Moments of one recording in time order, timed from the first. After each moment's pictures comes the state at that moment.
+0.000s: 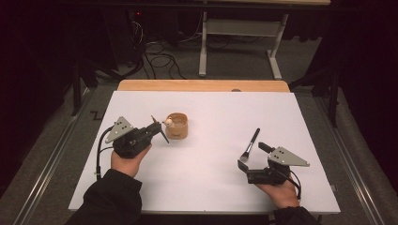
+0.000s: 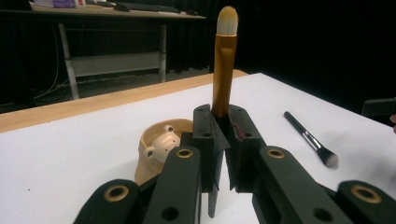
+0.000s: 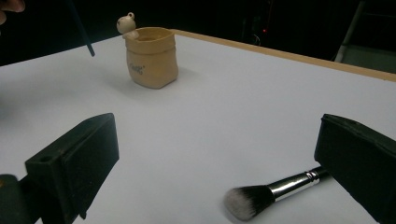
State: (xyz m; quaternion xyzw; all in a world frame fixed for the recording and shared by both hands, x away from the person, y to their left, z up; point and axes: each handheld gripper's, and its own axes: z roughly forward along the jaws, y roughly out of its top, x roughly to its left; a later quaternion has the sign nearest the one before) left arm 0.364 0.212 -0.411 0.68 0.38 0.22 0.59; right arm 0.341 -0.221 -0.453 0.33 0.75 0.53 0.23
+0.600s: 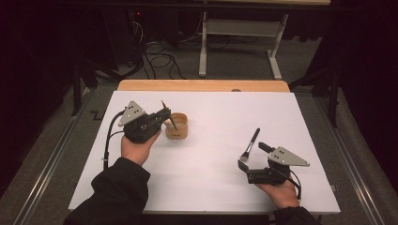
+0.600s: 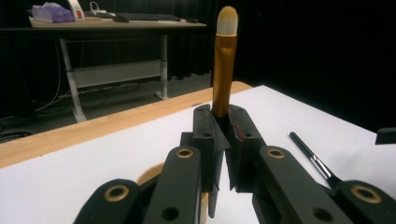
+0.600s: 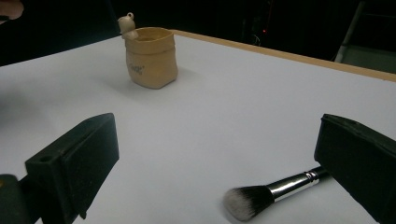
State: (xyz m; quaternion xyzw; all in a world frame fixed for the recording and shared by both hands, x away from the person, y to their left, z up) left arm 0.395 0.186 -0.383 0.68 0.37 0.24 0.59; right arm 0.342 -0.222 -0.454 0.33 0.75 0.53 0.23
